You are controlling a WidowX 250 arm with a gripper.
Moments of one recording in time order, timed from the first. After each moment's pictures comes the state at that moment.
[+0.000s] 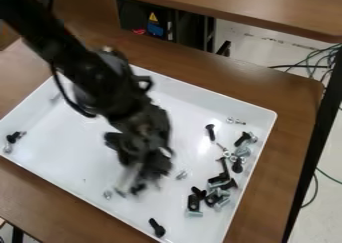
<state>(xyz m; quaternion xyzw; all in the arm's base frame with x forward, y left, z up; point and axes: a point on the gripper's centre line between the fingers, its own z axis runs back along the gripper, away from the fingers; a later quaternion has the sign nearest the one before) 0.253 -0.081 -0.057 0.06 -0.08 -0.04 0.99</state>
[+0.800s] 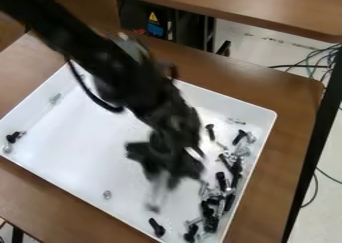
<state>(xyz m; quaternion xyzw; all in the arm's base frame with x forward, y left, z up) 0.280 -0.054 -0.024 0.08 -0.11 0.12 0.98</state>
